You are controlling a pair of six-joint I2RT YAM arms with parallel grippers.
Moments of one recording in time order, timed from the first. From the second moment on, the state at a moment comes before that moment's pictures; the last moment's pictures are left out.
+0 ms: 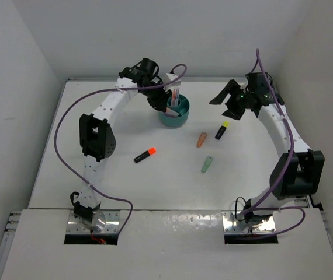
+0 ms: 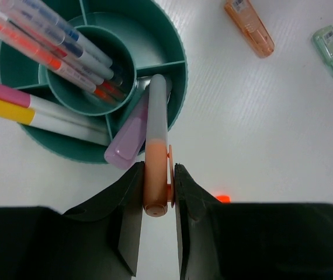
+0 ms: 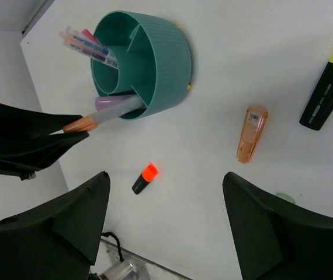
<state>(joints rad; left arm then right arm) -0.39 2.25 2.28 -1.05 0.55 0.57 0.03 1.57 1.35 -0.57 -0.38 0.69</state>
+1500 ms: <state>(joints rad) -0.17 1.59 1.65 -0.52 0.13 0.08 0.01 2.15 1.53 -0.63 0.02 0.48</state>
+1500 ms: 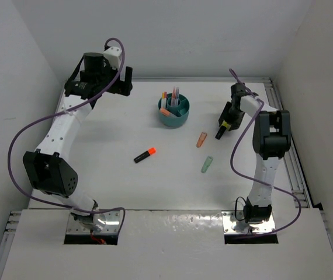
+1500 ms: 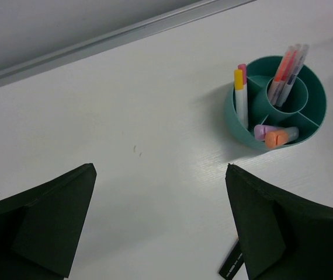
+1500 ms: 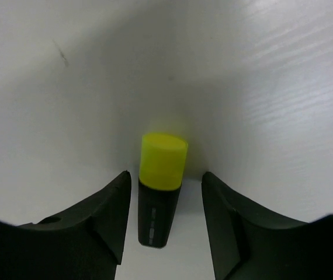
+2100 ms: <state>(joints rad) -0.14 1.59 1.65 -0.55 0.14 0.10 0.01 2.18 1.57 -0.62 -0.07 0.42</state>
